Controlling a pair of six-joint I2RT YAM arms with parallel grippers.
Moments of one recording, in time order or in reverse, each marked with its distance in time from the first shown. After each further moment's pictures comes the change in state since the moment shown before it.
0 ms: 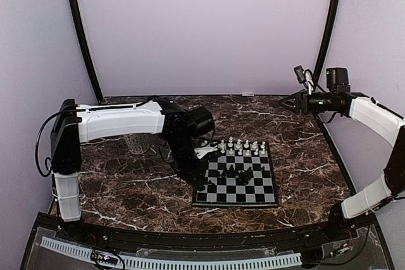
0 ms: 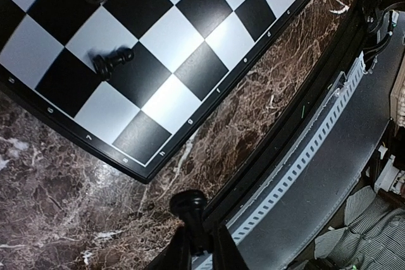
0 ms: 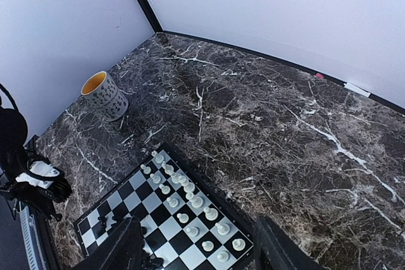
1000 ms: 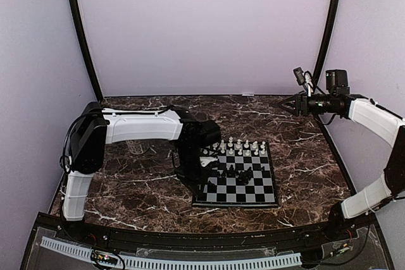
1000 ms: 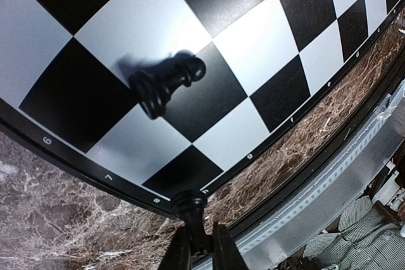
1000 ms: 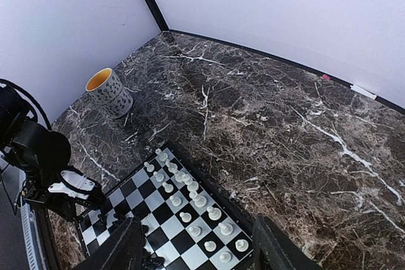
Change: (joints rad) left arm 0.000 0.180 0.073 -0.062 -0.022 -0.051; right arm 0.000 0.000 -0.027 0.026 -0.027 -0.013
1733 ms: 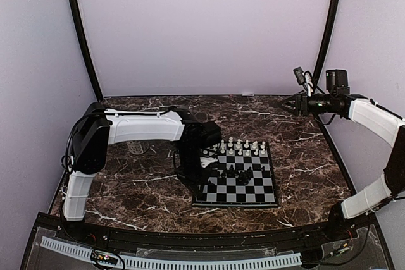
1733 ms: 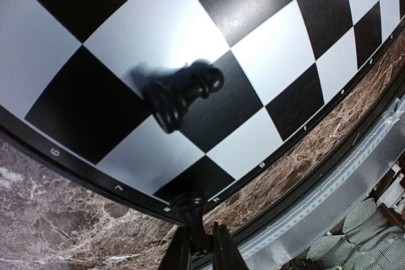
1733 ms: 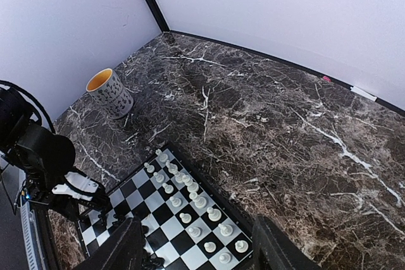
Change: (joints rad) left arm 0.000 0.020 0.008 -0.003 -0.023 0.005; right arm 0.000 0.000 0.000 0.005 -0.003 -0.001
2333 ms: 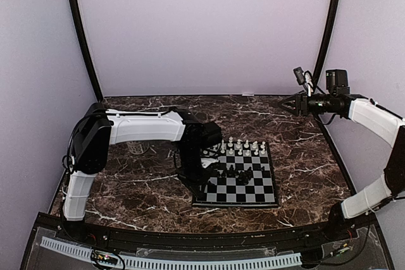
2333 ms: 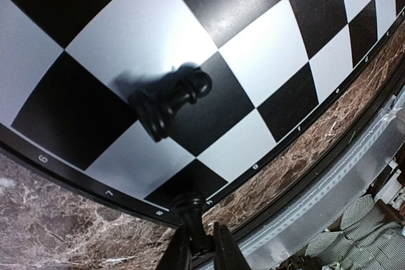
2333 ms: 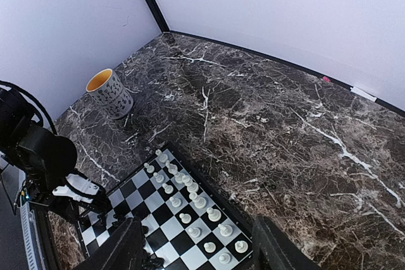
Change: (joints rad) left arm 0.000 0.011 0.009 0.001 0.023 0.009; right arm 0.000 0.000 0.000 0.002 0.000 0.000
